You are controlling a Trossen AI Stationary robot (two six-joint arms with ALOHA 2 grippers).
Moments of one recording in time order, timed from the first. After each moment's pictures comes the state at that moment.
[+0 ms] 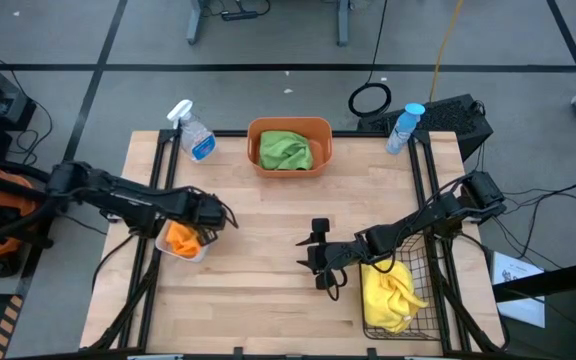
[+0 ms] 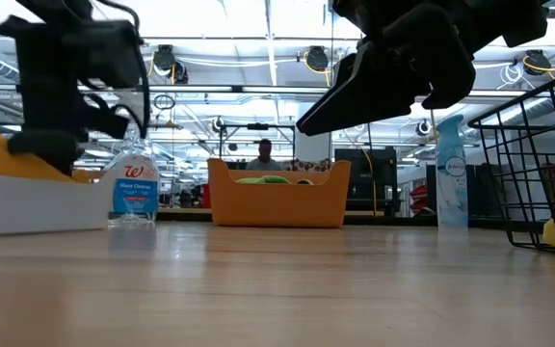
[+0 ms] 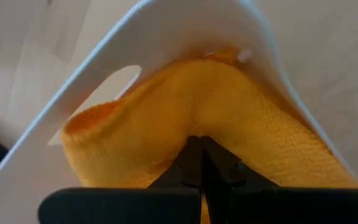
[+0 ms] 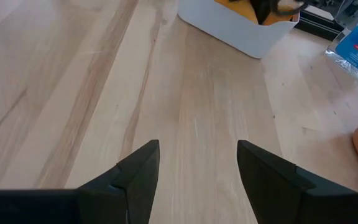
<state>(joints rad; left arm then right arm) -0.08 1.25 0.63 -0.95 -0.25 -0.58 0.35 1.69 0.88 0.21 0.39 -0.05</state>
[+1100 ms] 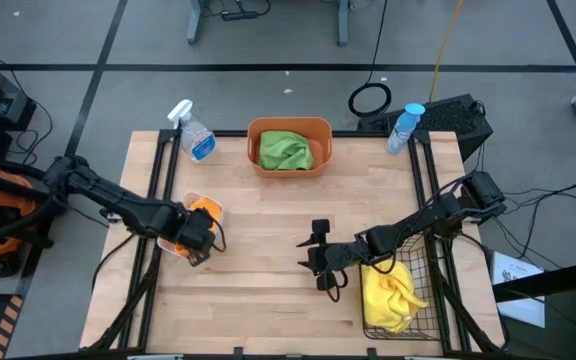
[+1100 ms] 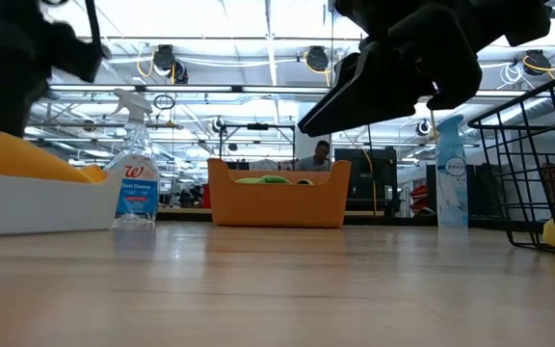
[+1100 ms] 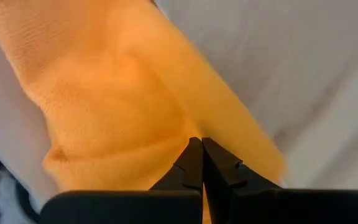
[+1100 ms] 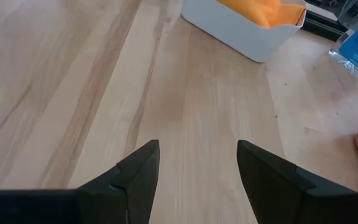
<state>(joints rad) -0.38 1.18 0.83 -1.18 -0.10 -0.94 0.36 1.68 0.88 0.20 0.39 -0.05</state>
